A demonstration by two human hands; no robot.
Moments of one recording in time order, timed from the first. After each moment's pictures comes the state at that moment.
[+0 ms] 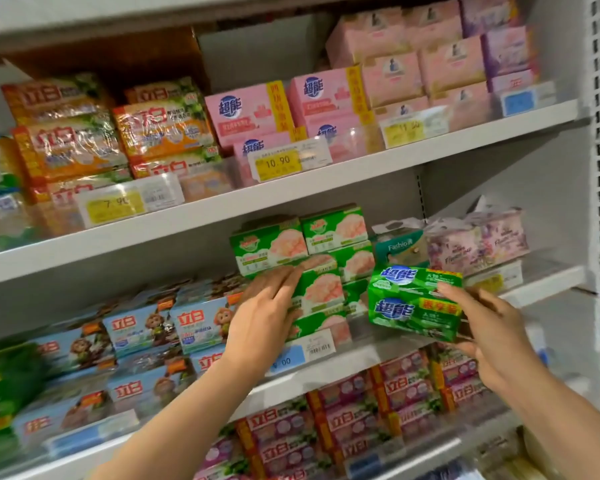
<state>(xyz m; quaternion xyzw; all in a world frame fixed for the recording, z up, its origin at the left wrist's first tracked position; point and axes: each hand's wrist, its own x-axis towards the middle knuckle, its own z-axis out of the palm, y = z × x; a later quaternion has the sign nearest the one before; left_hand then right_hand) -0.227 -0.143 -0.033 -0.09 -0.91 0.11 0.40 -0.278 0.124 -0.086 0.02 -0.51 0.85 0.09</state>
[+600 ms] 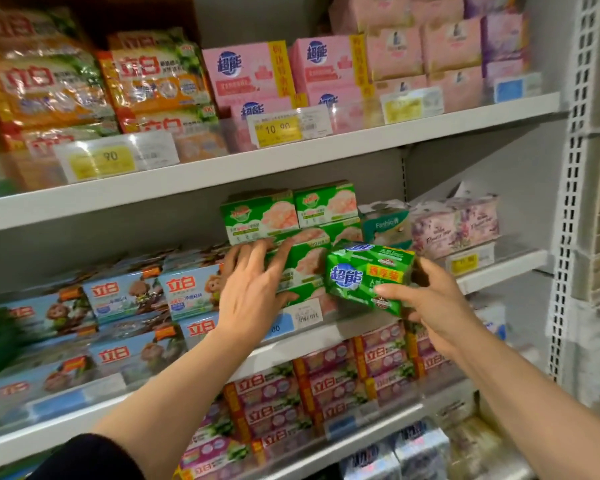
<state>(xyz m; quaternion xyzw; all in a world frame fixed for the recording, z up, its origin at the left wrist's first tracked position) -0.233 -0.153 -0.044 -0.05 -0.89 0.15 0.43 -0.255 0.093 -0.069 0.11 -0.61 0.78 0.02</state>
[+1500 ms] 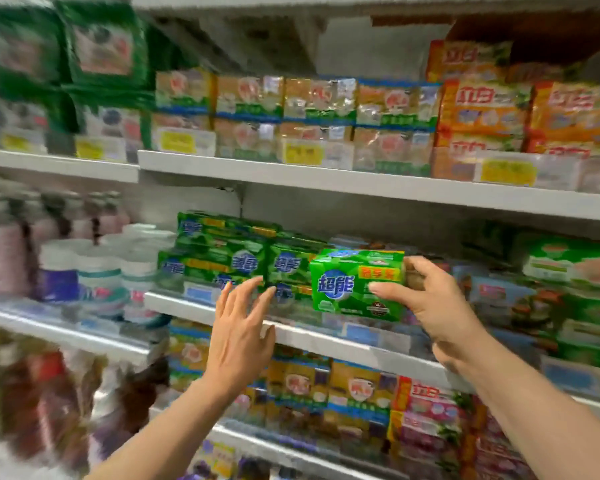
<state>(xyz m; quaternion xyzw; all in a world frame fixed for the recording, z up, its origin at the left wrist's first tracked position) 0.053 -0.446 -0.118 0.17 -0.84 0.03 0.51 -0.087 -0.231 -0.010 0.43 -0.59 0.68 -0.10</state>
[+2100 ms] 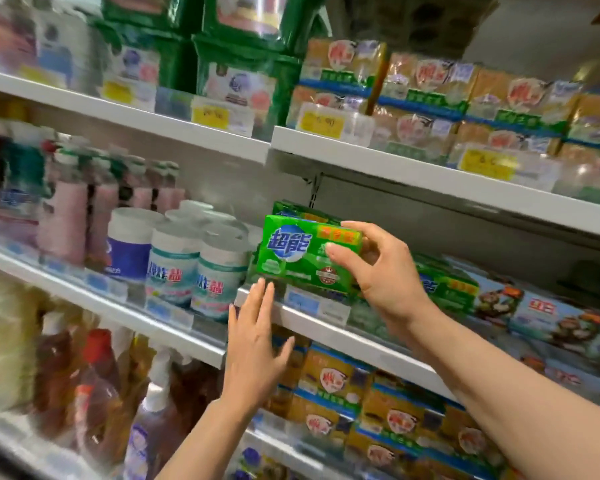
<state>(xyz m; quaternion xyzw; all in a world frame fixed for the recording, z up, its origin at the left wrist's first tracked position) 0.118 -0.571 -0.179 0.27 -0.80 -0.15 0.51 0.040 -0.445 -0.002 0.54 -0.63 0.56 0.00</state>
